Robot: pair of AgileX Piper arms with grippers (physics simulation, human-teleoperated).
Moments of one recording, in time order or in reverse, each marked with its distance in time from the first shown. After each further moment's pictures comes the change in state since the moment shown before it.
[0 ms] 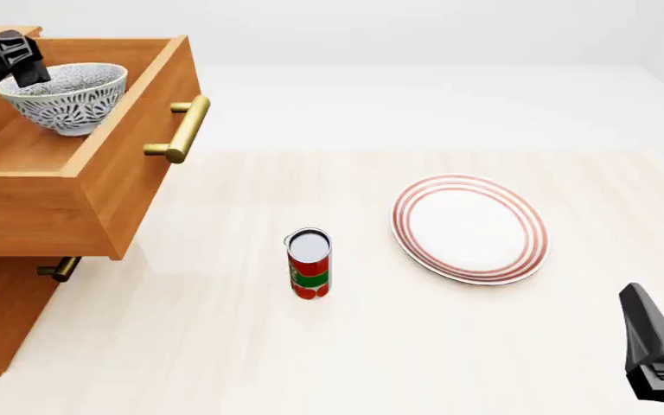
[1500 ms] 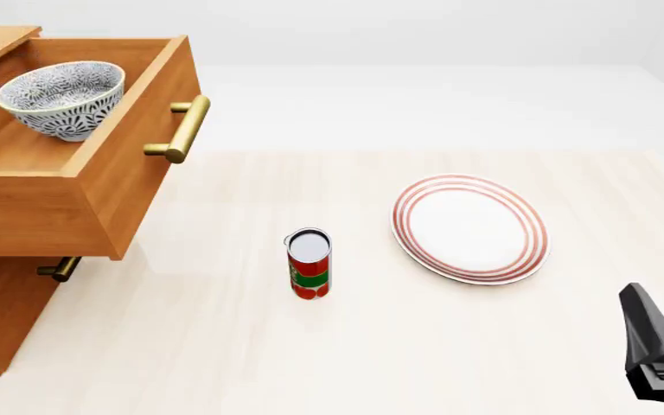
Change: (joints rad) left arm -0.181 -0.384 -0.190 0.305 -0.098; right arm 0.000 0.001 0.000 -0.001 0.000
